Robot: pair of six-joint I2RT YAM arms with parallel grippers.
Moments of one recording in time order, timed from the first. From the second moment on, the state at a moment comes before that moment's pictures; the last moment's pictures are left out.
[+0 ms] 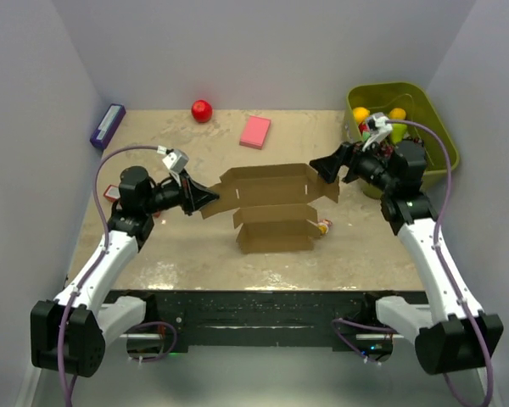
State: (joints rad) left arm -0.17 1.02 0.65 0.18 0.90 -0.26; right arm 0.12 1.09 0.98 -0.09 -0.63 0.34
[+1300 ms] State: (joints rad) left arm -0.17 1.14 0.72 0.01 1.17 -0.13; right arm 0.54 1.42 1.28 -0.38 -0.57 -0.34
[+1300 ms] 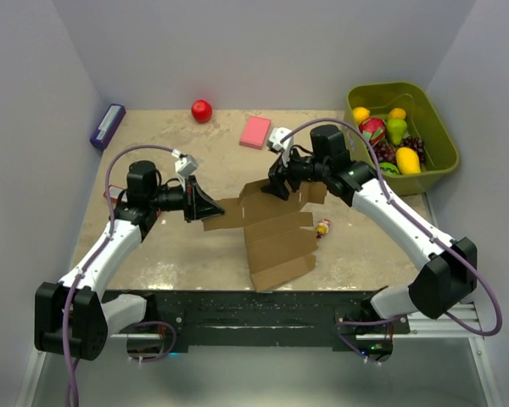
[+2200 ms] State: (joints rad) left arm -0.19 1.14 0.82 -0.05 0.64 -0.08; right arm 0.59 1.44 1.05 -0.22 -0.37 -0.18
